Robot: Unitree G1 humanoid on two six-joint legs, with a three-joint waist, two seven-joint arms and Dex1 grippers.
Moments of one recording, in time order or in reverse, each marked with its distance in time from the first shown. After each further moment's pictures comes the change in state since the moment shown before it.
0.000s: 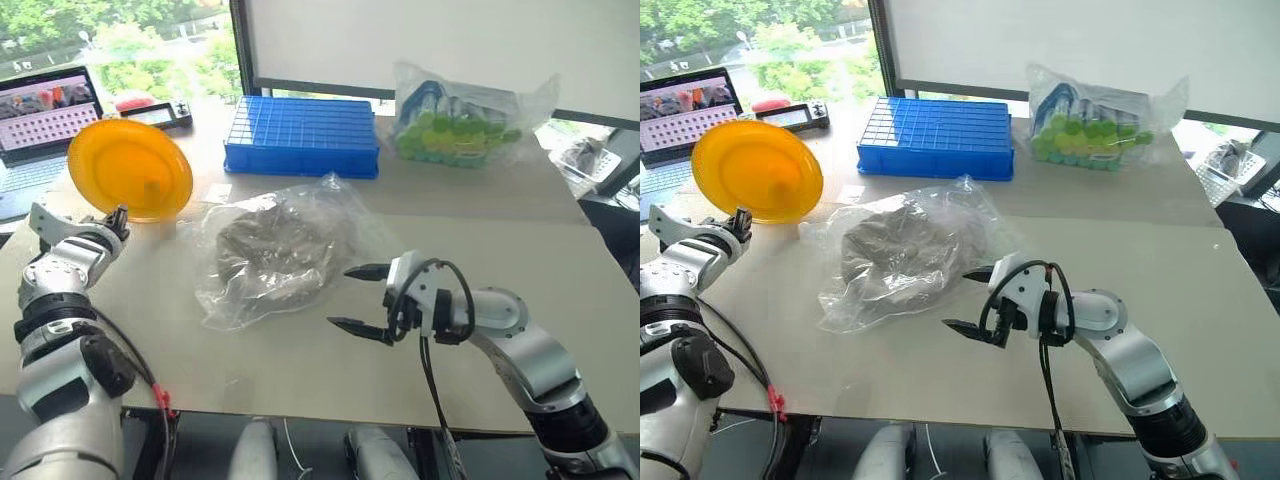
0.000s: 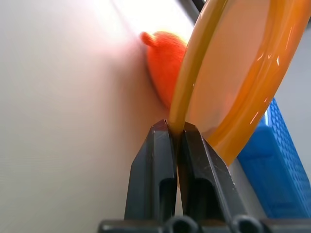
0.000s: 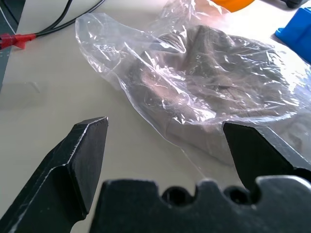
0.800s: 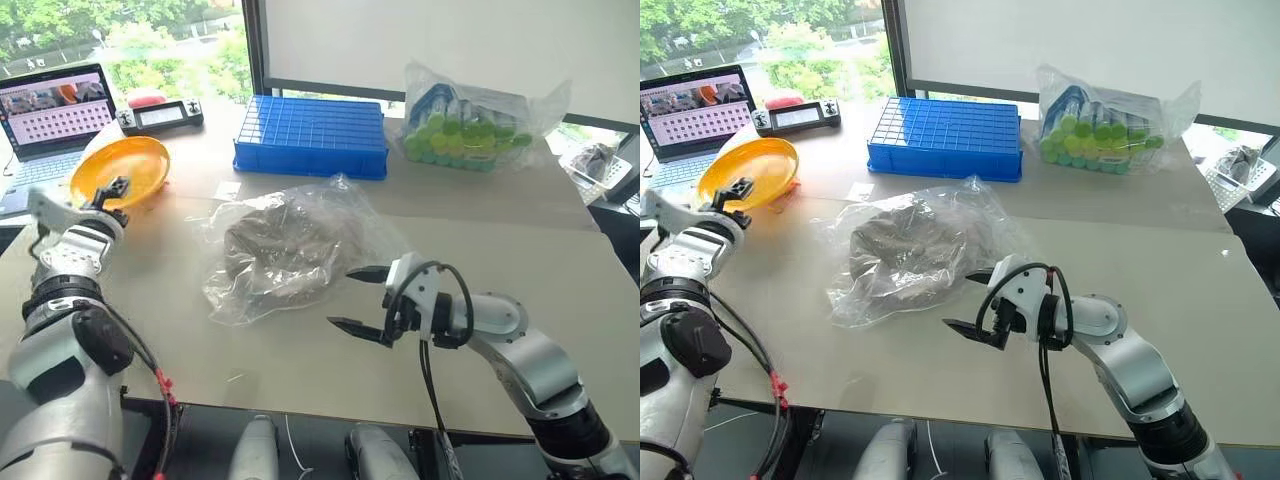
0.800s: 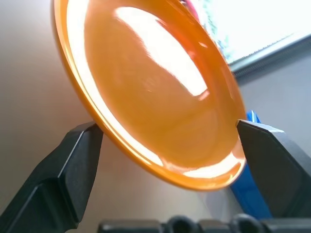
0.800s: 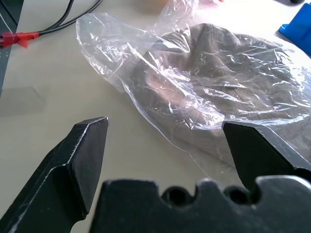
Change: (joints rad) left arm -0.107 0.011 -0.128 0.077 0.196 -0.105 -0.333; right arm 0.021 0.001 -0.009 -0.038 0.023 0.053 -0.049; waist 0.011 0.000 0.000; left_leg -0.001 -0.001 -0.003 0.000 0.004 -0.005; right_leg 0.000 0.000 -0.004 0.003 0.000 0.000
